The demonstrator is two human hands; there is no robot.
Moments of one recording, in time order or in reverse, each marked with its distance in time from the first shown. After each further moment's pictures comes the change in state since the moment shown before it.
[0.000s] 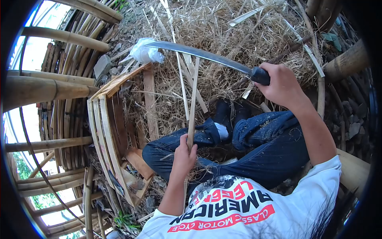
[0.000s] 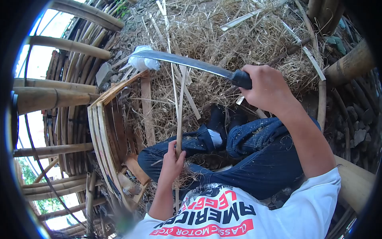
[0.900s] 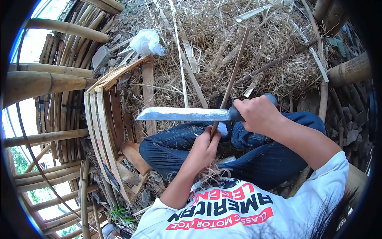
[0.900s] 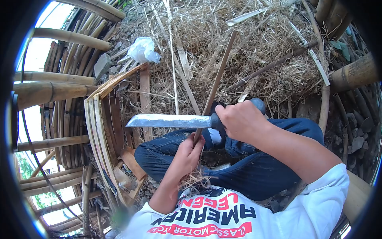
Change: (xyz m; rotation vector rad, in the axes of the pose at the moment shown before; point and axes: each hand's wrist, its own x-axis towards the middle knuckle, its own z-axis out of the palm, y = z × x) left_hand 0.018 0.076 0.015 -0.337 -0.242 0.098; right_hand -0.024 -0.030 0.064 -0.141 -0.318 -0.426
